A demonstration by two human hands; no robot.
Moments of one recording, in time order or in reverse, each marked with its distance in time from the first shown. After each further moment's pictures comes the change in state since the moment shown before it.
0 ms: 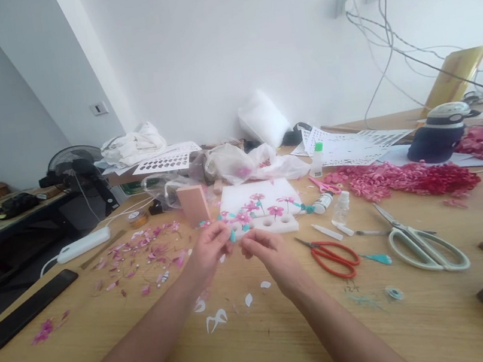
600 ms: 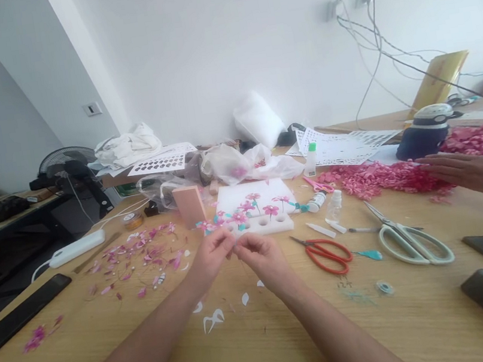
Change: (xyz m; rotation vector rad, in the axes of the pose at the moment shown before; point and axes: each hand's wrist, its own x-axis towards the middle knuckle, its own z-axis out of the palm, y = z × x) left_hand -0.003 -0.002 0.003 0.314 -0.048 0.123; right_hand -0.002 0.001 0.008 -0.024 -0.004 -0.033
